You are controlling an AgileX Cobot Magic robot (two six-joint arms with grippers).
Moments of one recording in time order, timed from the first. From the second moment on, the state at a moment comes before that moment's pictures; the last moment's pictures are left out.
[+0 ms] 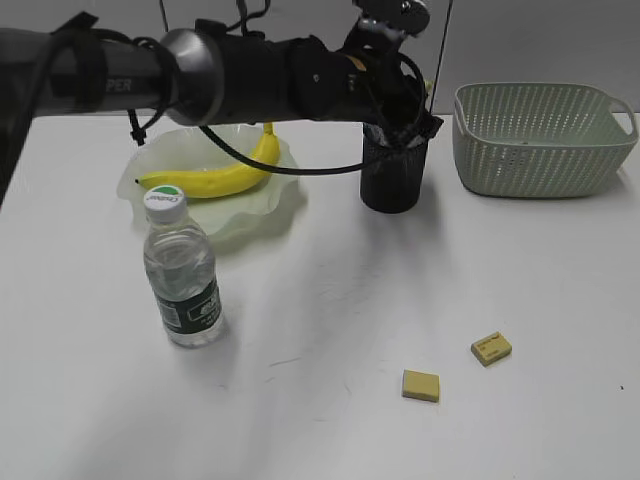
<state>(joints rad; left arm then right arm) -0.71 2.29 -1.82 -0.38 0.03 0.53 0.36 0.04 -0.51 -0.05 1.04 0.04</state>
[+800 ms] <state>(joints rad) -0.65 1.86 -1.64 -0.38 0.52 0.52 0.36 0.04 -0.51 -0.05 1.04 0.04</state>
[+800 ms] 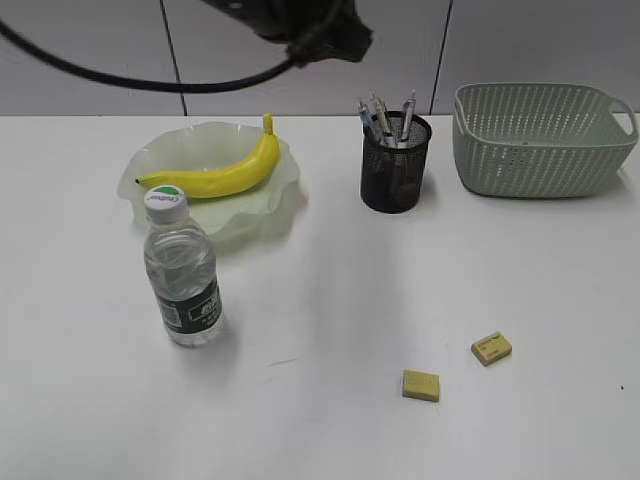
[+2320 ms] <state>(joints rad) -0.59 -0.01 -0.54 0.11 1.06 -0.20 0.36 0.88 -0.57 0.00 0.64 0.06</state>
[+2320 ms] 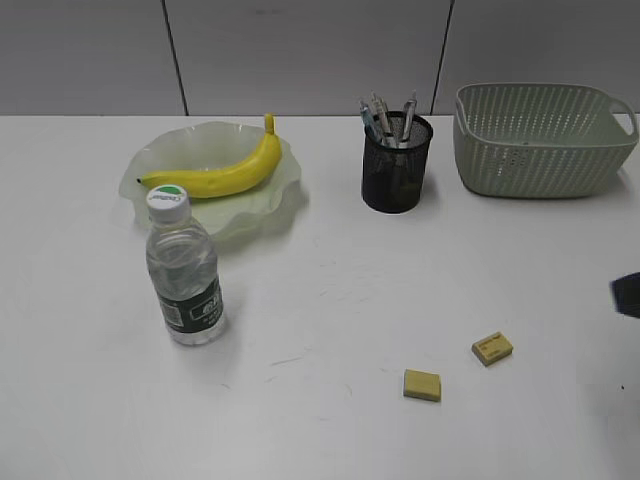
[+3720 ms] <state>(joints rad) -0.18 -0.01 -0.54 0.11 1.06 -0.20 0.43 1.81 -1.28 -0.07 0.29 0.06</state>
